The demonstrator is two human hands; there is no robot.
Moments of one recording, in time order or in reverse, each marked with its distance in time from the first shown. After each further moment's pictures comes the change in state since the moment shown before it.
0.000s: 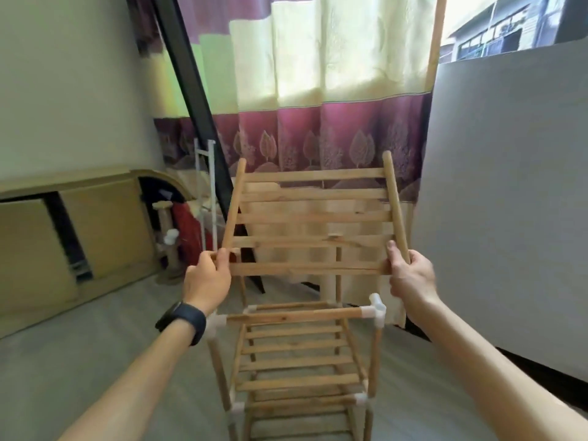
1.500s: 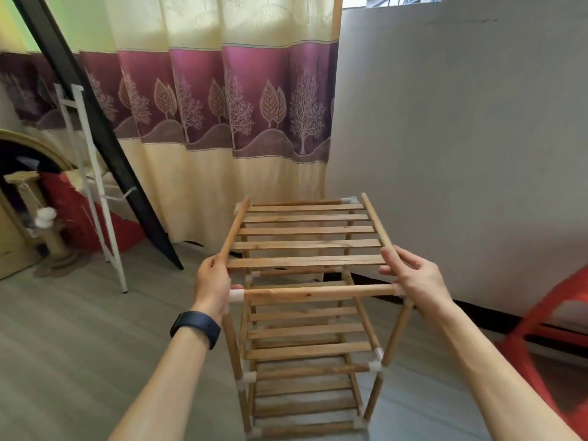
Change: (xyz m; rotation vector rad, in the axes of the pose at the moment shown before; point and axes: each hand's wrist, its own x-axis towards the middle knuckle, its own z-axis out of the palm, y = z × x) left_hand -0.065 0.060 0.156 -0.712 -0.333 -0.306; right_hand -0.017 0.050 -0.164 -0.112 -0.003 0.096
